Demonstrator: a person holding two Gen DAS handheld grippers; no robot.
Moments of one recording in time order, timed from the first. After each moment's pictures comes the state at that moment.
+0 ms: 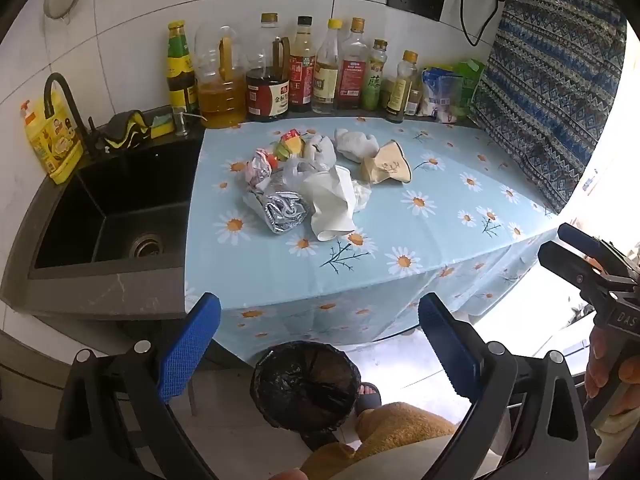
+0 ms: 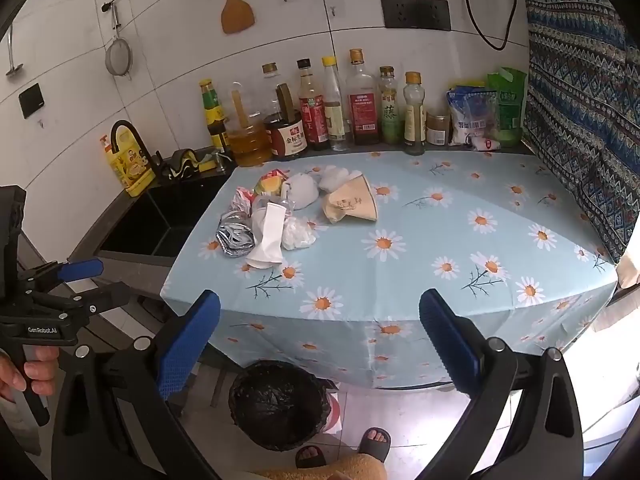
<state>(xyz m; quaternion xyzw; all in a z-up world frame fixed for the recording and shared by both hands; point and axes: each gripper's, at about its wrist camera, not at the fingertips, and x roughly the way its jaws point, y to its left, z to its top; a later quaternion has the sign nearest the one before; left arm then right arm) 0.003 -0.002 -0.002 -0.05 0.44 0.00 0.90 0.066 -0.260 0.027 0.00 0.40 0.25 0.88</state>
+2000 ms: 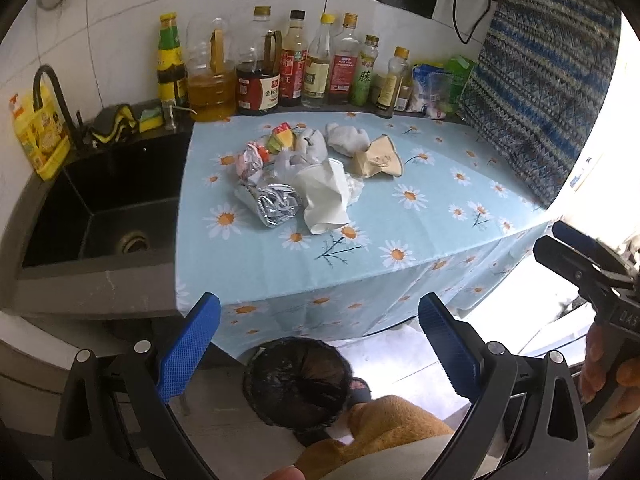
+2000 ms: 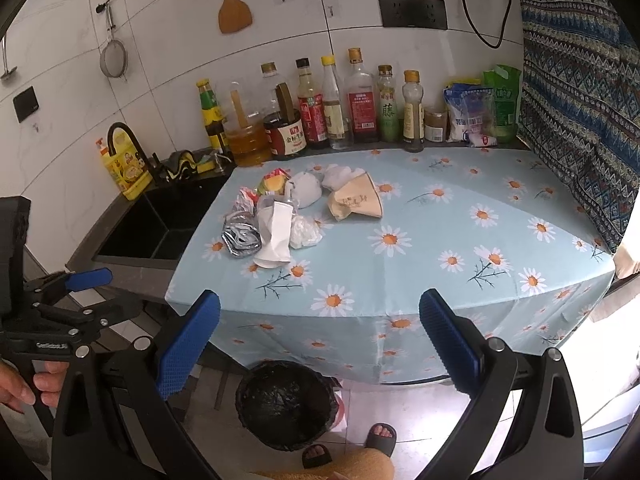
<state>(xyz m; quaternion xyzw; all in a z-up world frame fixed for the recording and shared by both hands) -0.001 0.008 -0.010 -0.07 0.44 -0.03 0.89 0.054 -0.249 0.035 0.01 0.40 0.24 0.88</state>
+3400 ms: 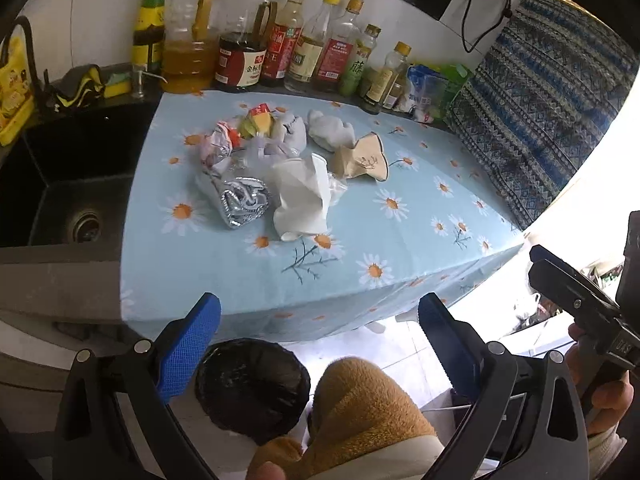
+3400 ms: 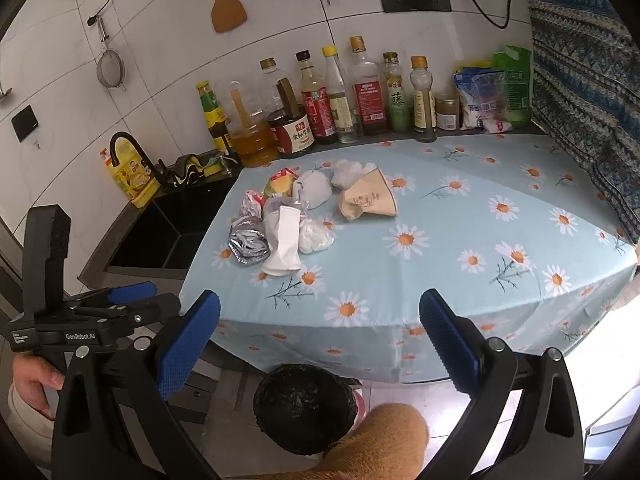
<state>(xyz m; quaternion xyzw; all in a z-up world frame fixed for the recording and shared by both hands) 0.054 0.020 -0.041 -0.15 0.46 -0.08 0.87 0.099 -0.241 0.019 0.03 0.43 0.26 0.86</state>
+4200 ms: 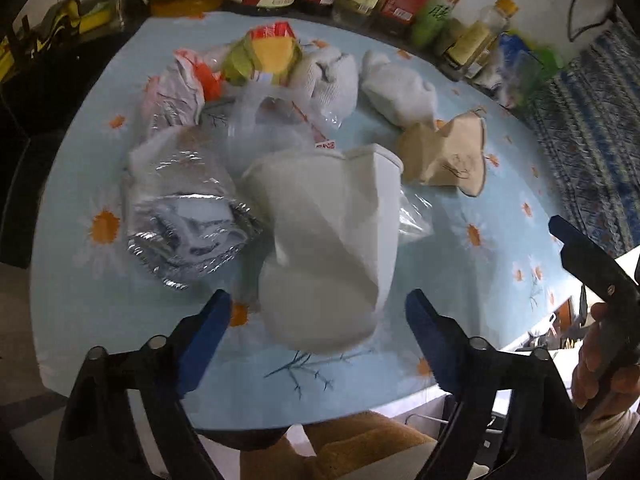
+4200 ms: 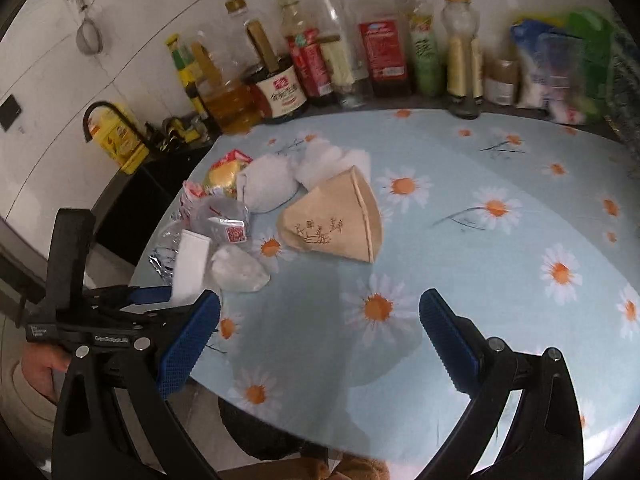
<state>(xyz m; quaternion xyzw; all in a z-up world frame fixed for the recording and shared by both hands) 0.199 0.004 -0.142 -0.19 0.55 0.00 0.81 0.285 -0.237 -0.080 -0.01 0.50 0.36 0.79</state>
